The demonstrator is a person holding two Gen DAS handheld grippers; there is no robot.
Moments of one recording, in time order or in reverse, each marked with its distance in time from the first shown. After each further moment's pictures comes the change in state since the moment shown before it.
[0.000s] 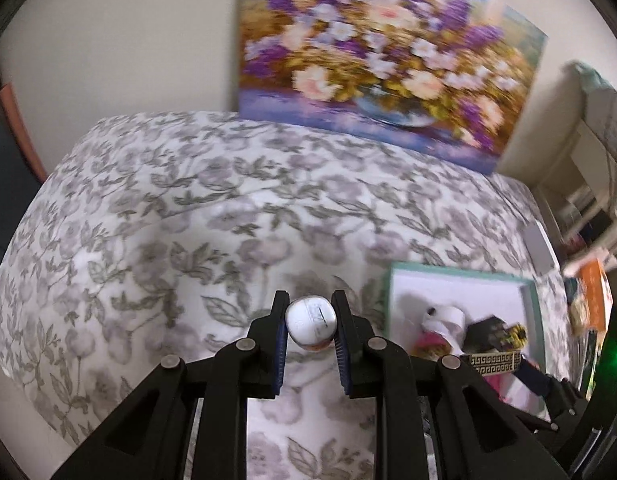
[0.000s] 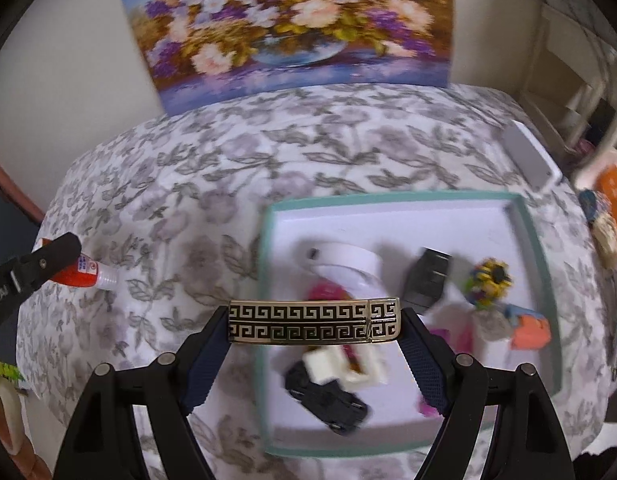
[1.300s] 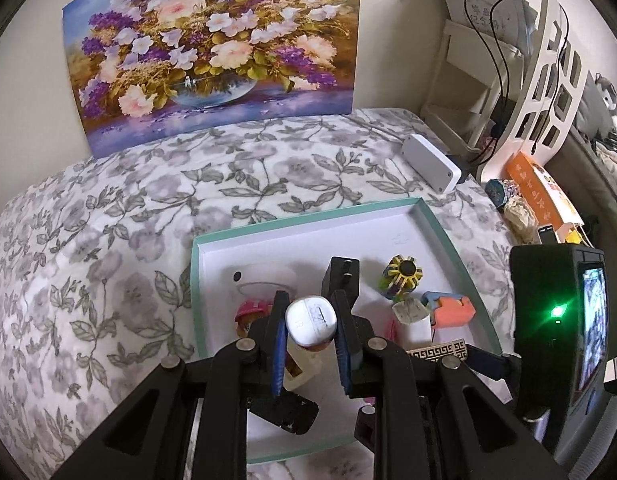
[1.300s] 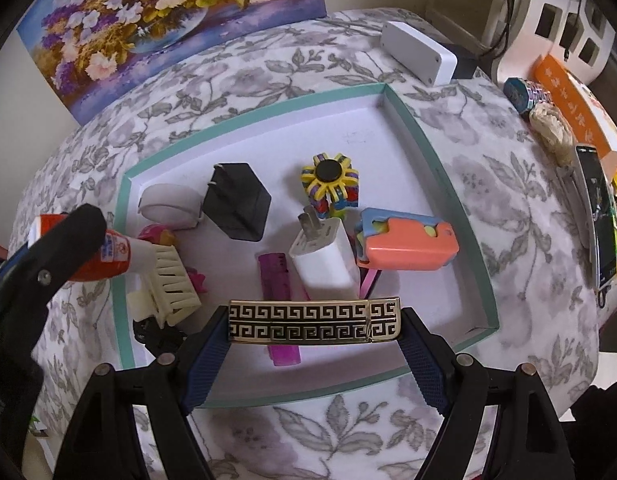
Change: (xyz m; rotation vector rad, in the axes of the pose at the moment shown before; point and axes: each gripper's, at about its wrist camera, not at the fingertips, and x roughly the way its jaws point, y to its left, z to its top) left arm 0.016 -0.164 -0.062 0.332 -0.006 -0.197; right arm 0.020 -0.115 -0.046 0.187 0.141 -0.066
